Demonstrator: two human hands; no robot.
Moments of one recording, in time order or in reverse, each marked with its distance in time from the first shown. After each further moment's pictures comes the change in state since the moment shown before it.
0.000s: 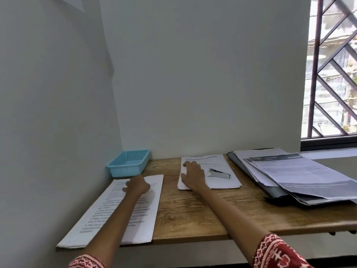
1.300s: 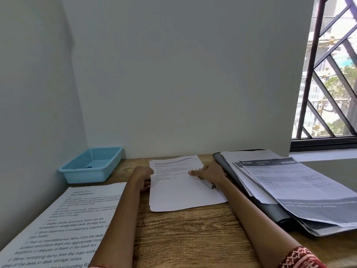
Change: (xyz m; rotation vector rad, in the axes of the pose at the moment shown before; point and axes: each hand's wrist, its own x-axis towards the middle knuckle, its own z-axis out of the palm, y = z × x) left_hand 0.053 0.112 0.040 -0.909 -0.320 -0.086; right_hand 0.075 0.145 -0.020 0.424 -0.074 0.298
